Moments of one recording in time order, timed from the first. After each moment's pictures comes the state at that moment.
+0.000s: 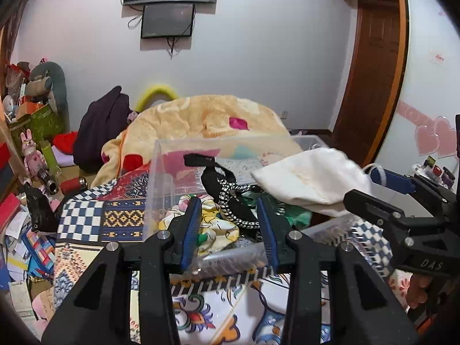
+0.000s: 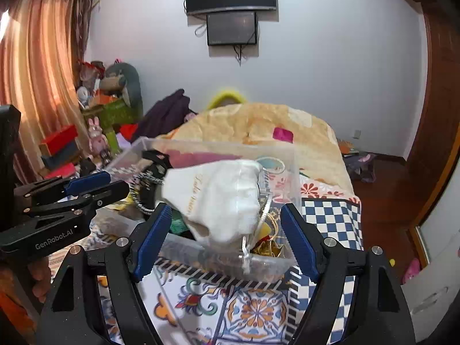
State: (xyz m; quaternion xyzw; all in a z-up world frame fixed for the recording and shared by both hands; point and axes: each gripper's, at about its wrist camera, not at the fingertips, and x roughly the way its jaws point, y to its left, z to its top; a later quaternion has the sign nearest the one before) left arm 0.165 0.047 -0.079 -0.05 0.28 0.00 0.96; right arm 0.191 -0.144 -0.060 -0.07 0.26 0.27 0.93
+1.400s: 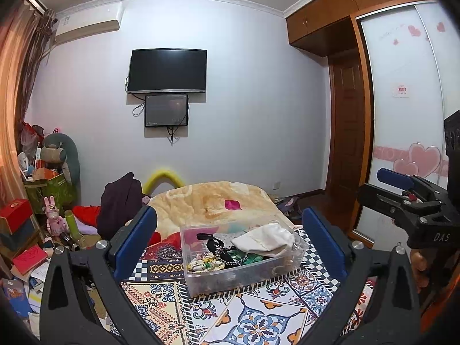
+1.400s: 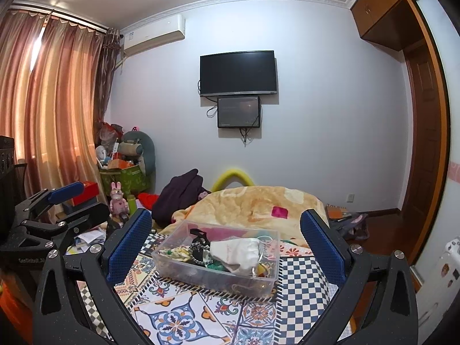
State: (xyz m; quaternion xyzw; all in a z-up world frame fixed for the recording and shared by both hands) left arm 0.007 0.021 0.034 0.00 0.09 0.00 1.00; right arm 0.075 -0.174 0.021 -0.03 0.08 0.28 0.96
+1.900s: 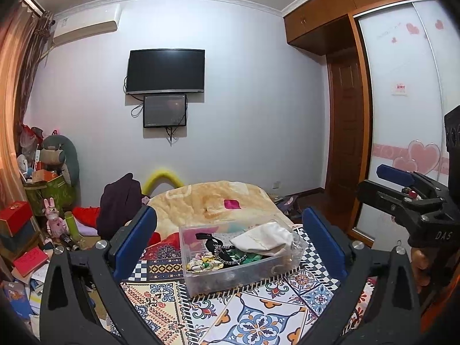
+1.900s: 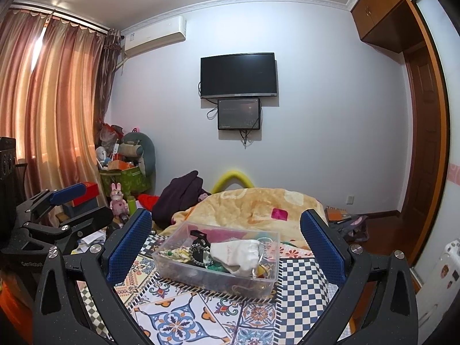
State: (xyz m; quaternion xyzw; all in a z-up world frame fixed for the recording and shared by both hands) left arm 0.004 0.022 0.038 0.00 0.09 -0.01 1.00; right arm 0.070 -0.179 0.022 -0.03 0.07 0.28 0.96
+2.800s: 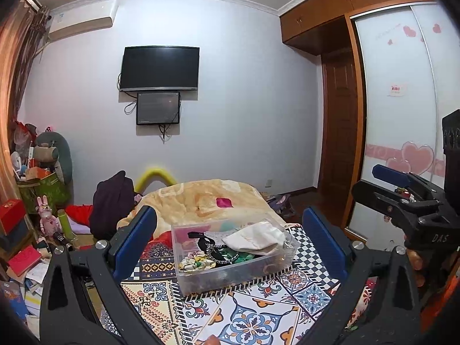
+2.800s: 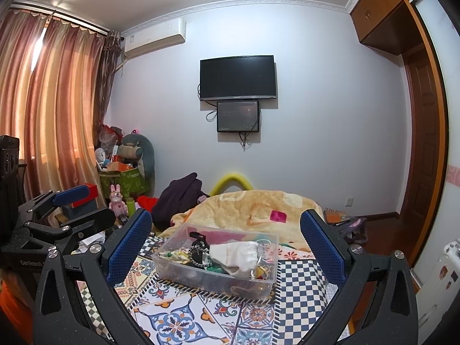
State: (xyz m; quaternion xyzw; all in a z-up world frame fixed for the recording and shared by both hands) left arm 0.003 0.026 0.039 -0.01 0.09 -0.03 1.00; right arm 0.070 -0.182 0.026 -0.03 0.07 0.28 0.96
